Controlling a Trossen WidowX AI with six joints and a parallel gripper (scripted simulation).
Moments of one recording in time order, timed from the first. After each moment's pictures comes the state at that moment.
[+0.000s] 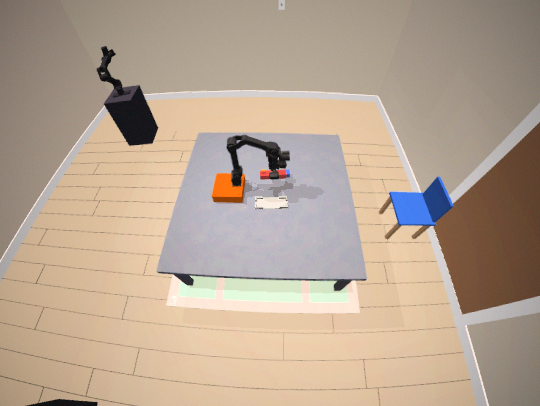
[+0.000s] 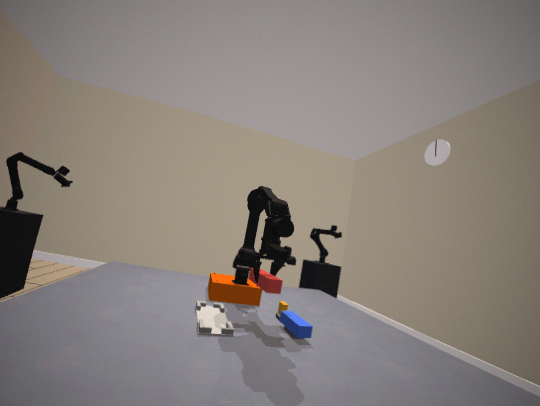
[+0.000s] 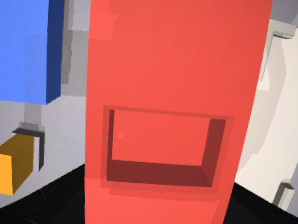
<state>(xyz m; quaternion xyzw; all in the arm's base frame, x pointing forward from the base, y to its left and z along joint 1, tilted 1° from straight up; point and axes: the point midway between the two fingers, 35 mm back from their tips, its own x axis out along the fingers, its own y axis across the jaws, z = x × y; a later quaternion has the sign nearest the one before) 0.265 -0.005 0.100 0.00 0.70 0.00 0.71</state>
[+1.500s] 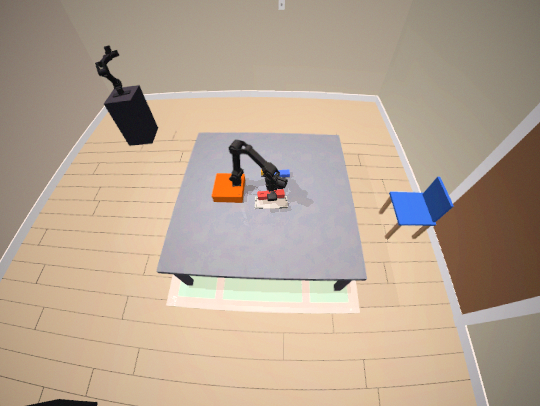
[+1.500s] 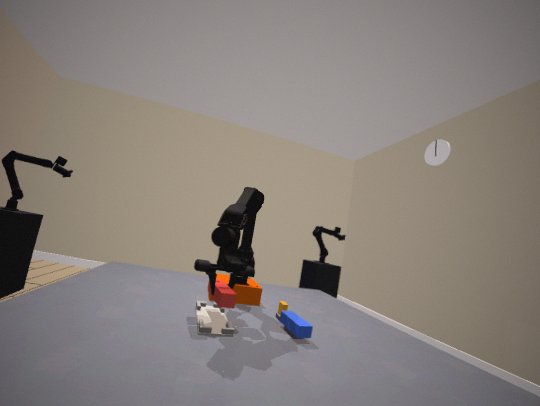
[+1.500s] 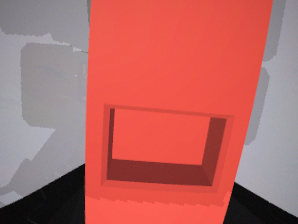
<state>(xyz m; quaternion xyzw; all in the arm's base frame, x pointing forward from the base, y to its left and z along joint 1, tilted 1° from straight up) 0.241 -0.134 0.041 -0.02 0.70 0.01 0.71</state>
